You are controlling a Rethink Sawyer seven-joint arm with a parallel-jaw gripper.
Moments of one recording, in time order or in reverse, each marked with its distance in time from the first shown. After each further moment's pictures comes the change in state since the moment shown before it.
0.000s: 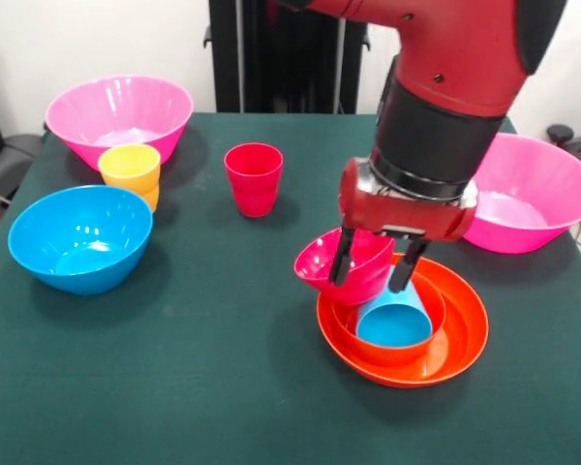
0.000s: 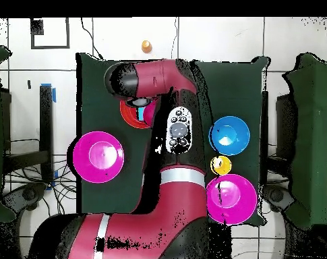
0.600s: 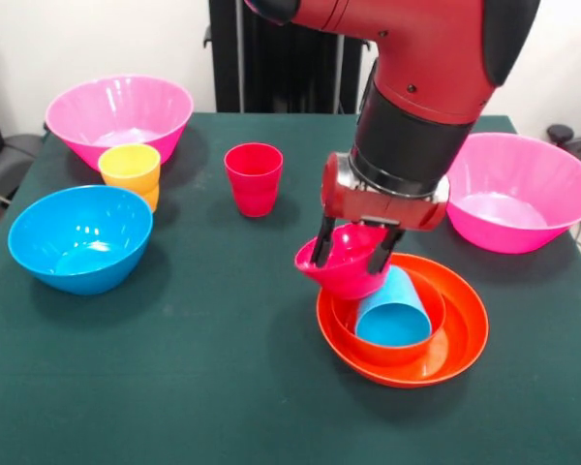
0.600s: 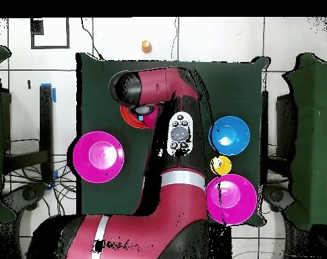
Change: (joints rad) arm 0.010 -0.009 -0.031 0.065 0.003 0.025 0.000
